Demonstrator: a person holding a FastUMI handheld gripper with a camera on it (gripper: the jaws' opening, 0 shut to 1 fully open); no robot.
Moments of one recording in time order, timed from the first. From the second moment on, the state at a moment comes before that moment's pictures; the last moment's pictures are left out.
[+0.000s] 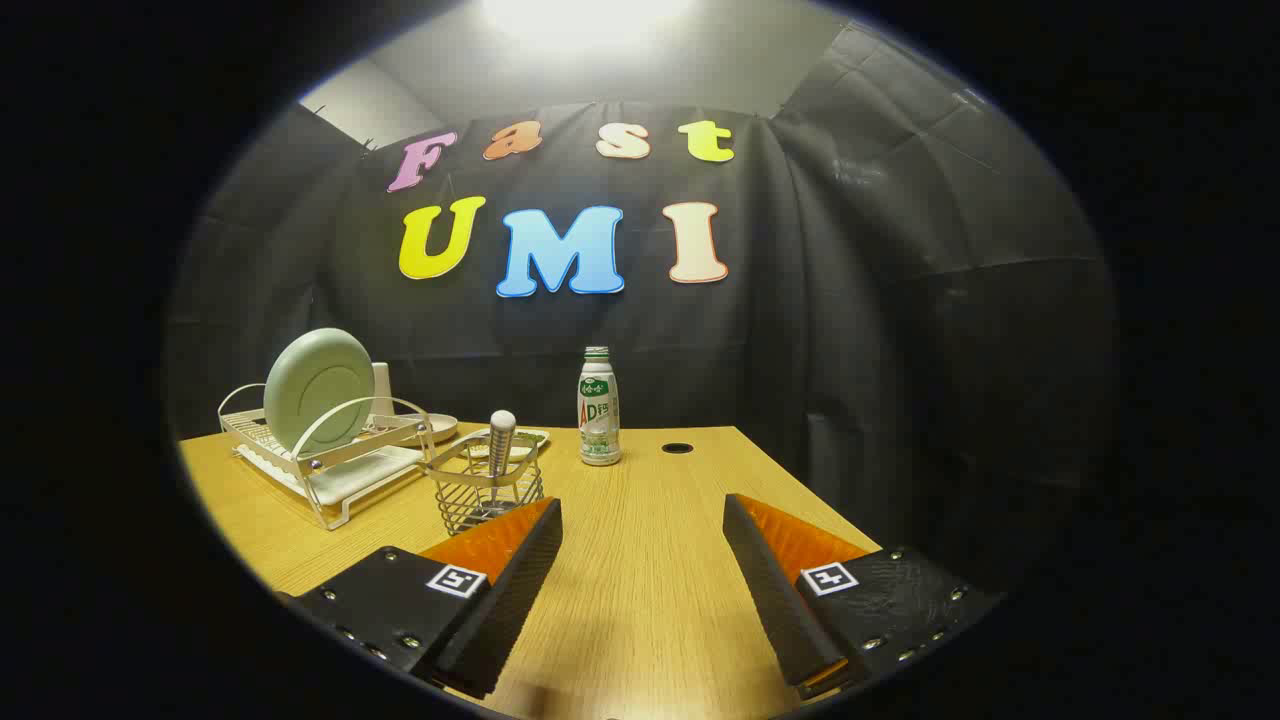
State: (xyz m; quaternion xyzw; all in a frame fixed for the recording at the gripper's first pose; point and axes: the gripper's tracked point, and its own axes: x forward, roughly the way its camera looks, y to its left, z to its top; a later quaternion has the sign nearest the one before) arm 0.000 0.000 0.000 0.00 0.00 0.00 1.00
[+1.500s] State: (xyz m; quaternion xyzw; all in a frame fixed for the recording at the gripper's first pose) arm -0.104 0.094 0.192 -0.04 0.00 -0.08 1.00
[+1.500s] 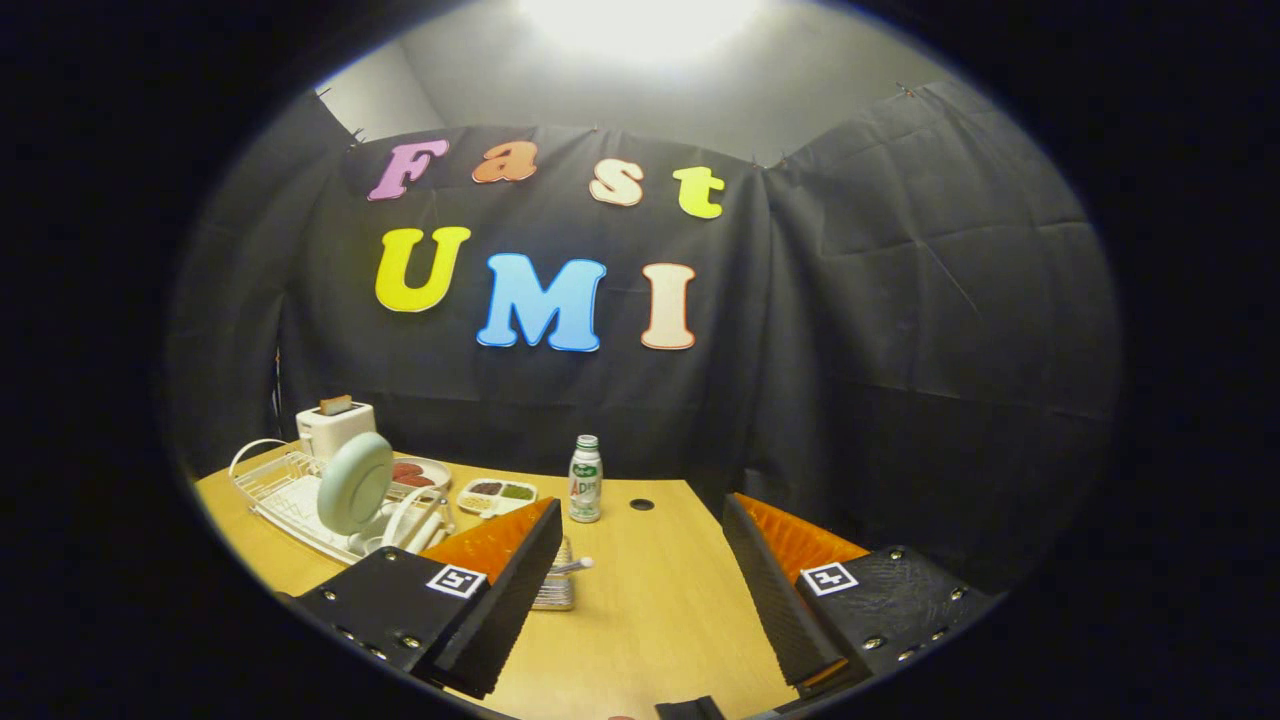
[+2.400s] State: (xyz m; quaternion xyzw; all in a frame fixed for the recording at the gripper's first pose) arm 0.075 0.388 0.119 0.09 0.16 0.05 0.98
